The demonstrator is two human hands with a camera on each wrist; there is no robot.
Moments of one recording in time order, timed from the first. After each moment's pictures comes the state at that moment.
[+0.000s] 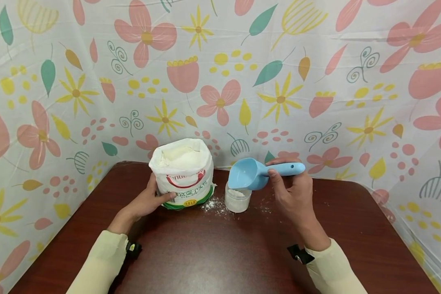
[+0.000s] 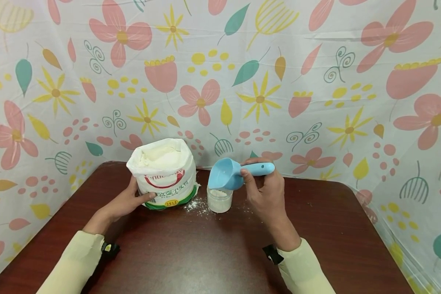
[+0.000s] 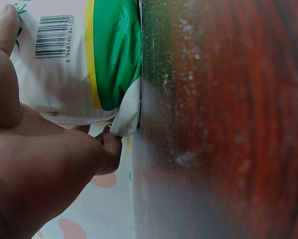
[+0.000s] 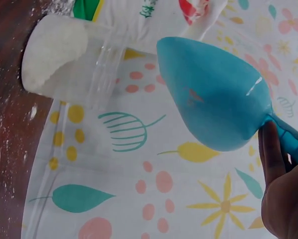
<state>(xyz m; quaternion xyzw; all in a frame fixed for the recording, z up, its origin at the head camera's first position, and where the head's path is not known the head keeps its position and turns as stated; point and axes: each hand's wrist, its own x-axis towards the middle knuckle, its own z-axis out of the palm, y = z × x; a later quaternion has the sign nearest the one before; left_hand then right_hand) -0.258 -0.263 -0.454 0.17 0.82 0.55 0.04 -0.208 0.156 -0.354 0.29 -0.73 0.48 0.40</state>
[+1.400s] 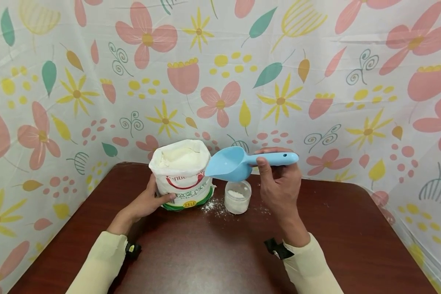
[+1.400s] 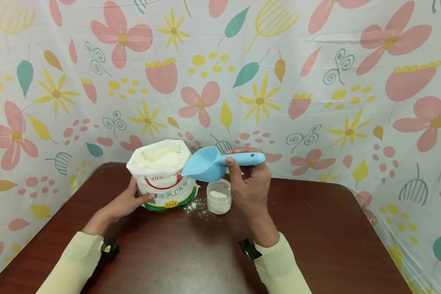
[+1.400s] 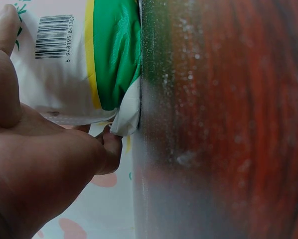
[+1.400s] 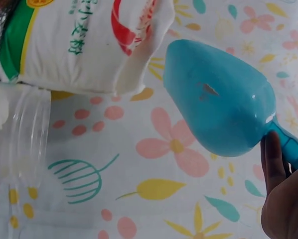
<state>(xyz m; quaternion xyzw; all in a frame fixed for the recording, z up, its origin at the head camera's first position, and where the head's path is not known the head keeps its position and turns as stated) -0.256 -0.264 -0.453 0.16 0.82 0.55 0.04 -0.208 0.110 -0.328 0.30 -0.62 0.59 0.43</state>
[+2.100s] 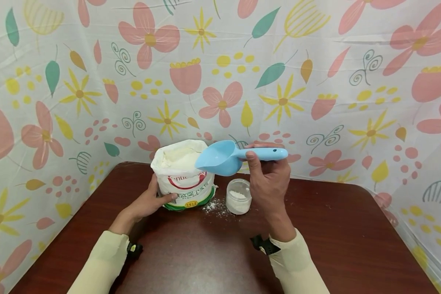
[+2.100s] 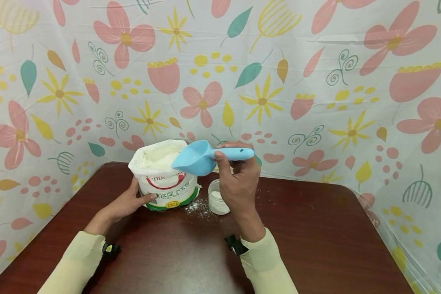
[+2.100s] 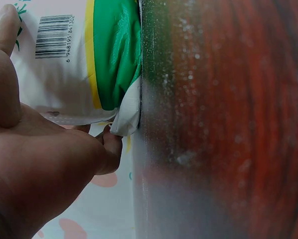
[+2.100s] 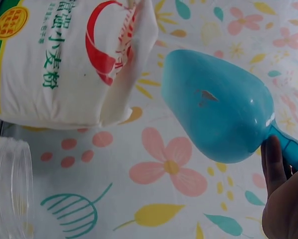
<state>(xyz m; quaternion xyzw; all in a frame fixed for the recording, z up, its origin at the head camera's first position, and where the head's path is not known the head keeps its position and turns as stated) -0.255 -0.264 -0.454 0.16 0.82 0.54 0.04 -0.216 0.079 -0.322 0.31 -0.56 0.64 0.43</state>
